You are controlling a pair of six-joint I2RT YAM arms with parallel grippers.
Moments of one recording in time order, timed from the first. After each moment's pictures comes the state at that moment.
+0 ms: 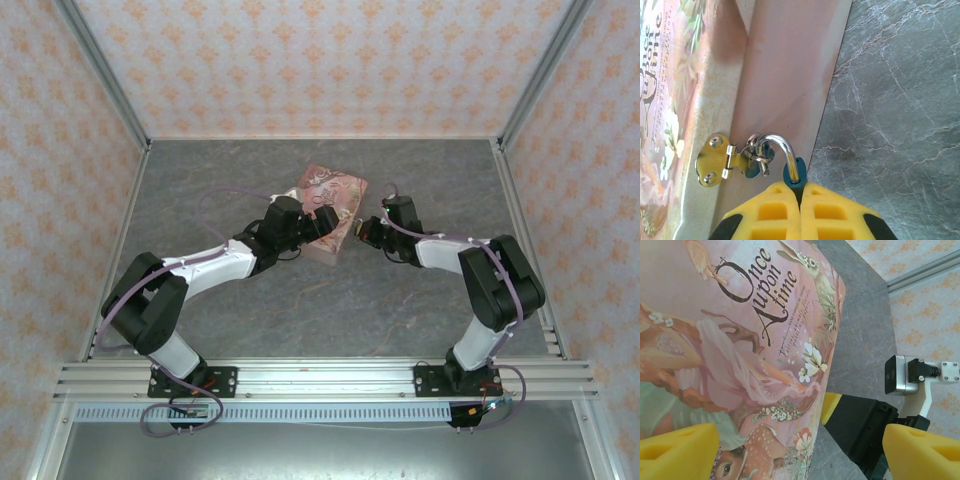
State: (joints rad) left arm -0.59 1.60 0.91 0.13 0.05 -0.96; right arm 0.37 1.70 0.80 0.17 -0.27 0.74
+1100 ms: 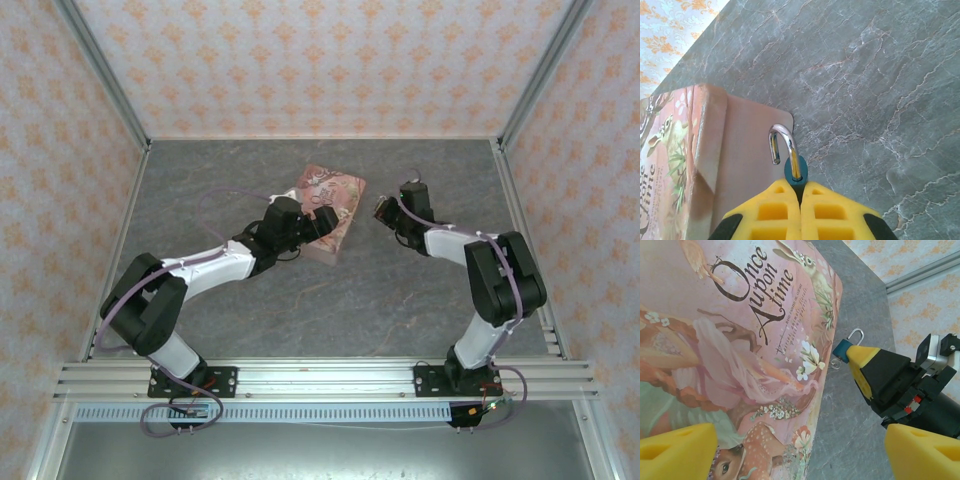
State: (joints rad) left arm -0.59 1.58 0.88 0.14 0.03 -0.96; right arm 0.29 1.71 0.87 0.19 -0.10 0.80
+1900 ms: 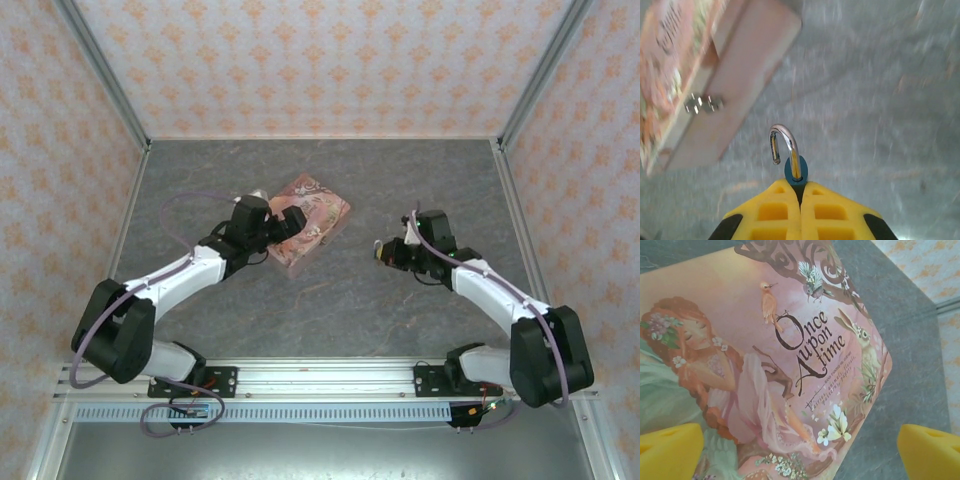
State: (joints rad) left arm -0.44 1.38 0.81 -0.09 0.03 -0.86; right arm 0.31 1.23 0.64 -0.28 -0.44 0.54
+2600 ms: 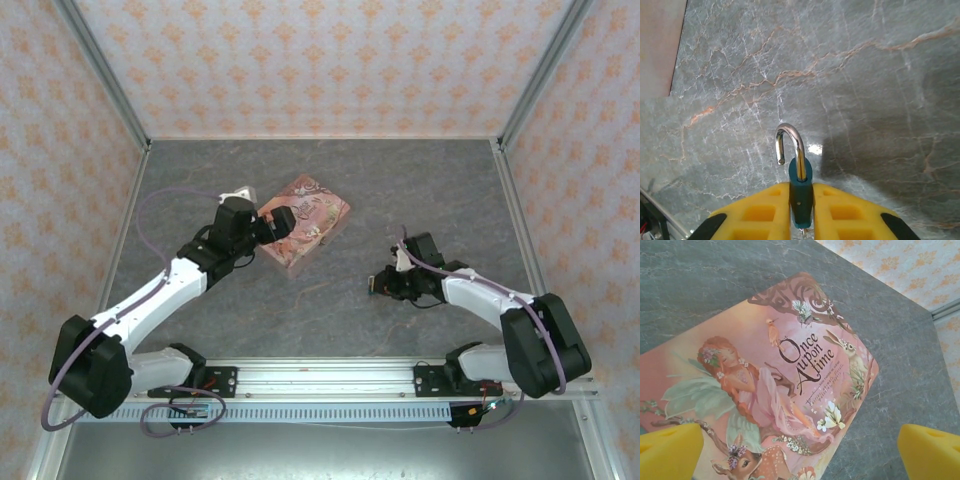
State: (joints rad) left arm -0.43 1.19 0.81 -0.22 -0.06 -0.74; right arm 0.38 1.28 0.52 -0.30 -0.45 0.58
